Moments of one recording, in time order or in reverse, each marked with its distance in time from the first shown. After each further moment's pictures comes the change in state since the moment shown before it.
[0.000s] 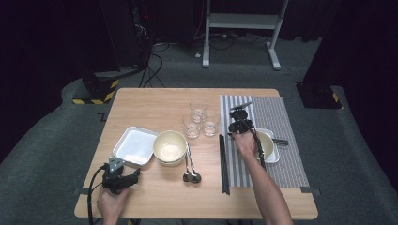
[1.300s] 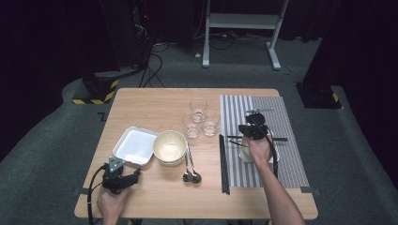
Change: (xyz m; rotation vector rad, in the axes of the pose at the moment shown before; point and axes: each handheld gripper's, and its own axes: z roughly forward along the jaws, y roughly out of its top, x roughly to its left) left arm 0.000 0.000 0.000 -0.001 -0.005 0.001; right arm -0.024 -0.039 -0.059 -0.237 0.059 0.000
